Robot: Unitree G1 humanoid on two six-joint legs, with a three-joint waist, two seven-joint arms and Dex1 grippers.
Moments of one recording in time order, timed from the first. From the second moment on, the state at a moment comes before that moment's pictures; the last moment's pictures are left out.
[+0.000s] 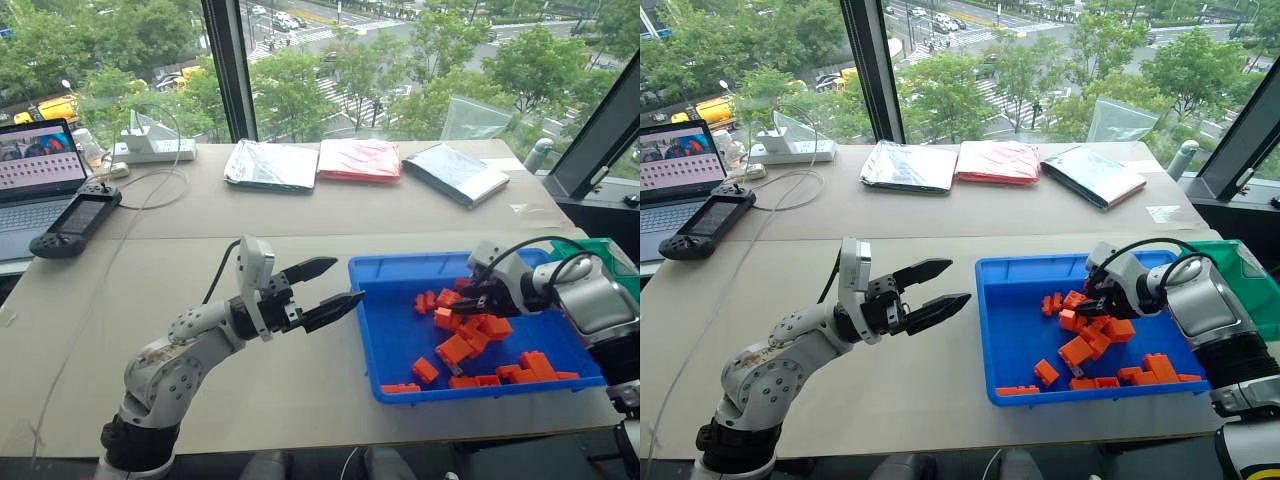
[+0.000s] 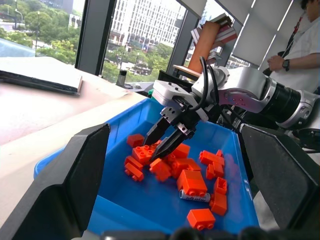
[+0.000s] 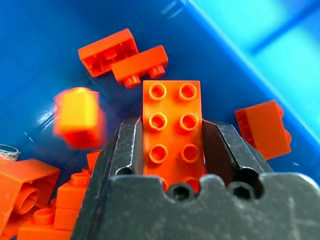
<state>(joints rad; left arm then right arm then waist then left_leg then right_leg) -0.29 0.38 -0.03 -0.51 -0.83 0.66 -0.64 -0.61 -0.95 0.23 0.21 0.10 0.64 1.10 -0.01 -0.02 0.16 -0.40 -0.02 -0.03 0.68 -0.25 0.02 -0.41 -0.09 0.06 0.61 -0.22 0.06</state>
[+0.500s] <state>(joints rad) -0.29 0.38 -0.04 -0.51 -0.83 0.66 -0.64 -0.48 -1.05 -0.09 0.01 0.08 0.90 0.81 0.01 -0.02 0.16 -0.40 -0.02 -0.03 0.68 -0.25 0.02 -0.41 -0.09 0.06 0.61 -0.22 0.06</state>
